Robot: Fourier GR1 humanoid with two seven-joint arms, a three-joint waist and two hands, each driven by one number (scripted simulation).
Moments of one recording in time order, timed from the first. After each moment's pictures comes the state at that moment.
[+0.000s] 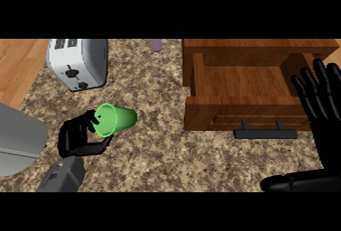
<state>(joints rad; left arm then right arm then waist) -0.36 0.13 0.29 -0.63 0.18 -0.28 -0.96 -0.10 -0.10 -0.06 -2.11 -0.17 0.12 0.21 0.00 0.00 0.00</state>
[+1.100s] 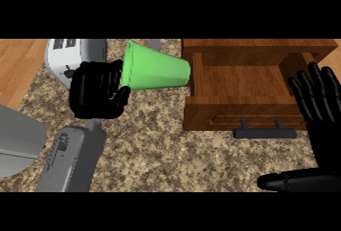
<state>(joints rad) -0.47 0.01 0.02 -1.43 0.27 -0.01 -0.29 -0.08 -0.09 -0.06 -2.08 -0.15 0.13 0.16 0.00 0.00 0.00</state>
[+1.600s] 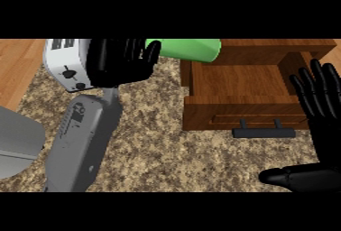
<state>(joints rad) -0.74 0.01 -0.01 -1.34 0.21 0.14 -0.17 -0.10 -0.10 -0.08 -2.06 -0.16 0.14 0.16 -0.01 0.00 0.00</state>
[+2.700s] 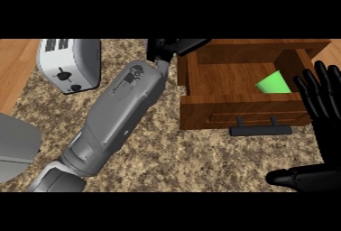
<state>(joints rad) -1.14 0.00 -0.20 -0.75 0.37 0.37 -0.28 -0.08 -0.11 -0.11 -2.04 -0.20 0.17 0.14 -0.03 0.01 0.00</state>
